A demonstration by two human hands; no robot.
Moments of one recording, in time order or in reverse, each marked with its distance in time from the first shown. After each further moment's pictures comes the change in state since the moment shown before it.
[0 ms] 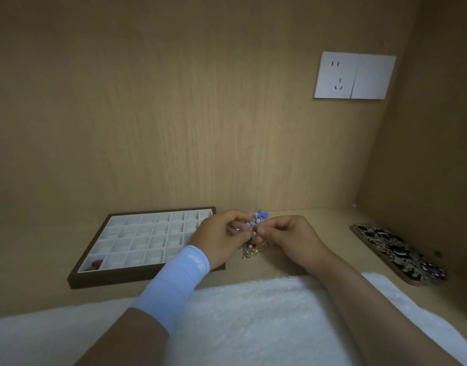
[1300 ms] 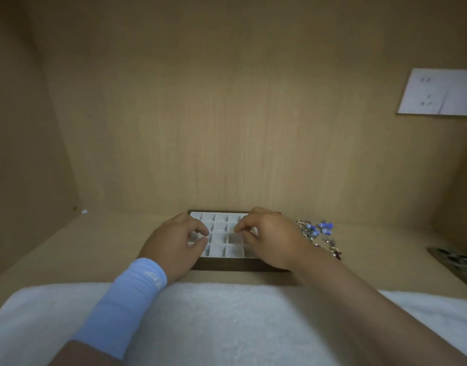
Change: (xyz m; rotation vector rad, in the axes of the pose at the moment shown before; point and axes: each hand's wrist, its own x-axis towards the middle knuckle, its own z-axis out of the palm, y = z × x) left_hand -0.106 -0.061 -0.176 0.573 0.228 -0.072; right_hand 0.014 -0.082 0.151 -0.860 -0.202 -0.405
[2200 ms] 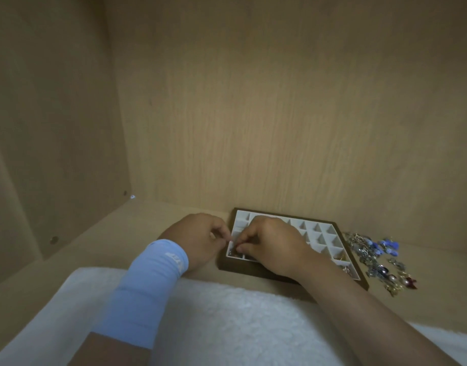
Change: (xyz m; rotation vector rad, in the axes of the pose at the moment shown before) left_hand 0.001 -0.034 -0.043 -0.020 -0.186 -0.225; right_hand 0.052 -0.058 0.052 0.109 -0.132 -0.081
